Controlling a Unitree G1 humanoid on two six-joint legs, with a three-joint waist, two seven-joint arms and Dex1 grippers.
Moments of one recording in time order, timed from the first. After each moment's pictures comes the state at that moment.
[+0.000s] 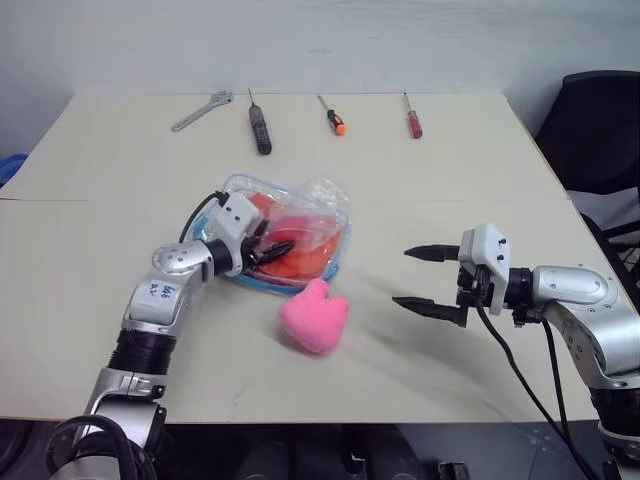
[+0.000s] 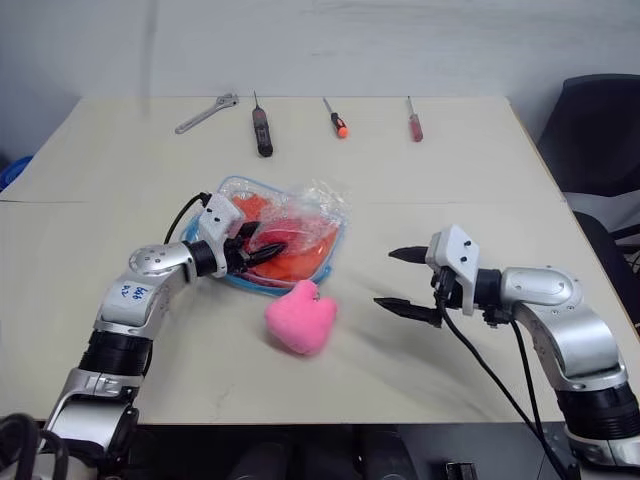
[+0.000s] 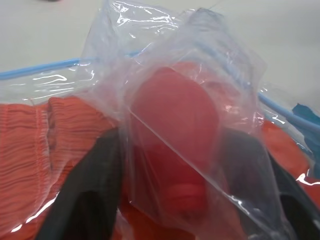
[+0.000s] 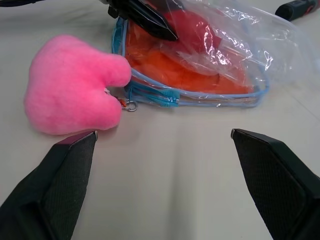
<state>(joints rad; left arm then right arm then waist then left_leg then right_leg) -0.58 0.48 -0.05 0.12 -0.22 0.44 -0.66 -0.31 -0.78 -0.05 -0.29 0.45 0.44 1.06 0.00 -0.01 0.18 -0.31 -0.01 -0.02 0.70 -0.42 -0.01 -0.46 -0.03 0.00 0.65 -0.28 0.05</state>
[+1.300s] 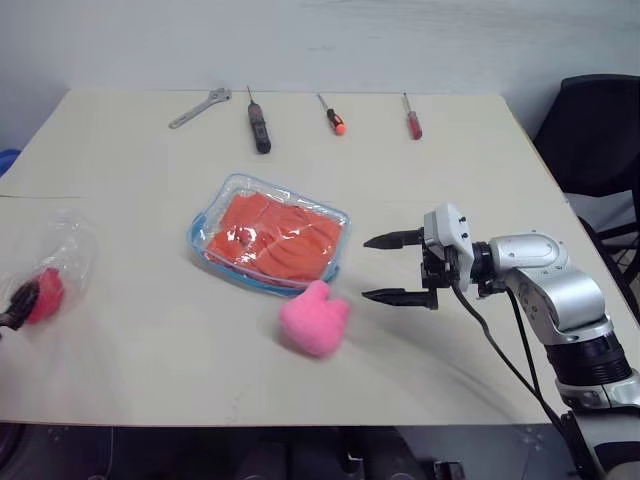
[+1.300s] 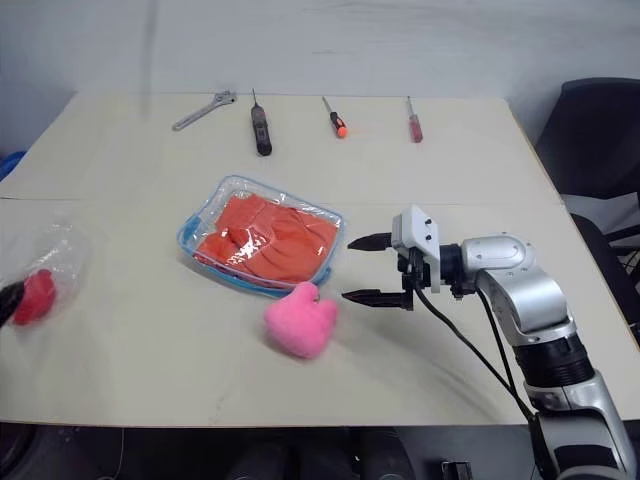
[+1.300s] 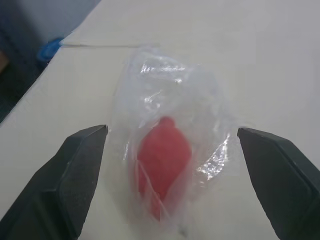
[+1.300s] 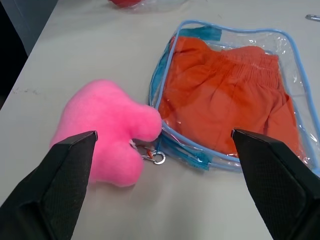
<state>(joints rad) 0.23 0.80 1.00 -0.24 -0.51 0.65 -0.56 -0.54 -0.69 0.11 -0.12 0.44 0.39 1.22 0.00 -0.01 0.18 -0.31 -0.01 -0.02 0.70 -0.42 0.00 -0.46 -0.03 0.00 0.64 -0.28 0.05</state>
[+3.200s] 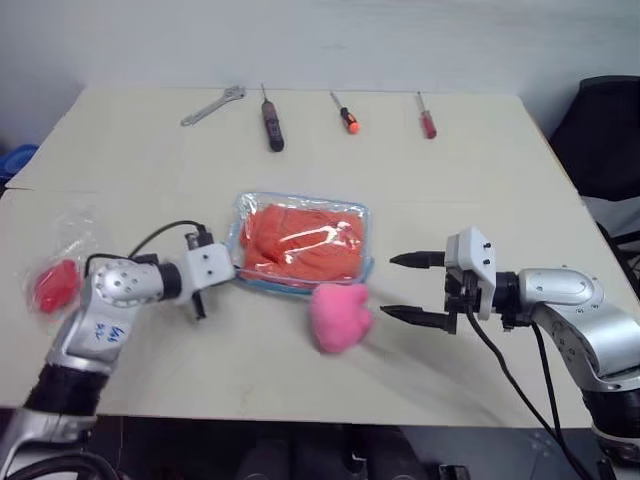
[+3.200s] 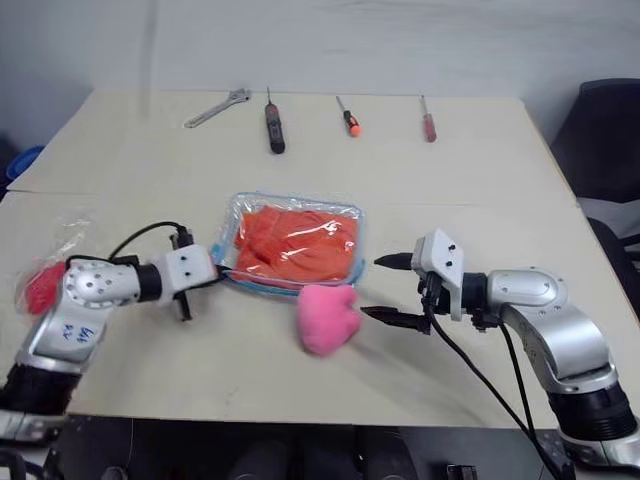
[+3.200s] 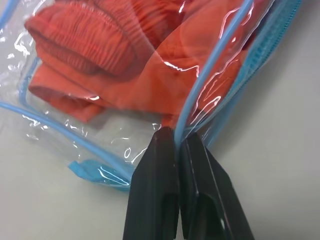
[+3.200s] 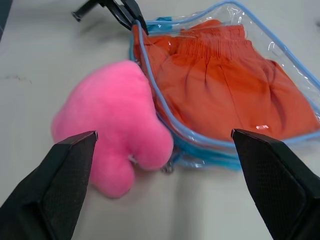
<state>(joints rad) -0.30 0.74 -0.10 -0.28 0.12 0.33 -0.86 -0.30 -0.78 0.00 -0.33 0.44 0.47 1.07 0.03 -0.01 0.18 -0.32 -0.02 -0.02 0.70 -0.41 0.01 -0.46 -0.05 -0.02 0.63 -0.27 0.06</state>
